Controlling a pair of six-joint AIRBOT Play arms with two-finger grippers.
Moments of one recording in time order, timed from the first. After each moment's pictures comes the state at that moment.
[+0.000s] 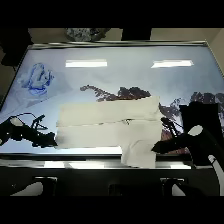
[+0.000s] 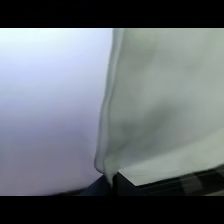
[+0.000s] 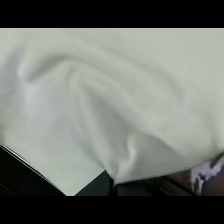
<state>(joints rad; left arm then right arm) 0.33 -1.28 0.72 1.19 -1.29 -1.25 -0.23 -1.07 0.55 -1.02 1.27 0.85</state>
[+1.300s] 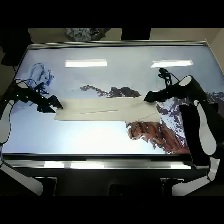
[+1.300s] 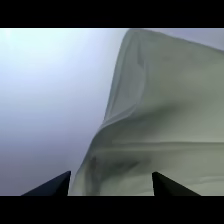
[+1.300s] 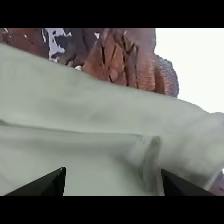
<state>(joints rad) 0.26 -1.89 1.65 1.14 -1.44 -1.49 -0.11 -1.74 1.50 -0.96 1.11 0.95</state>
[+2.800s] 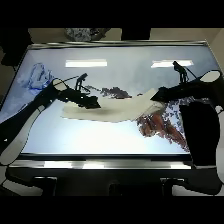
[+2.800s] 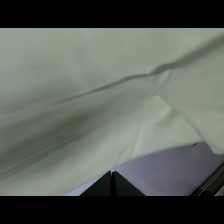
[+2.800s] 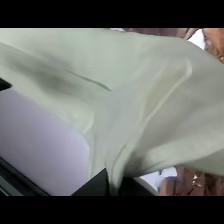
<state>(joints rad) -0.30 -1.71 1.46 0.80 -1.10 -1.34 -0.16 -1.44 1.41 -0.83 1.39 1.13</state>
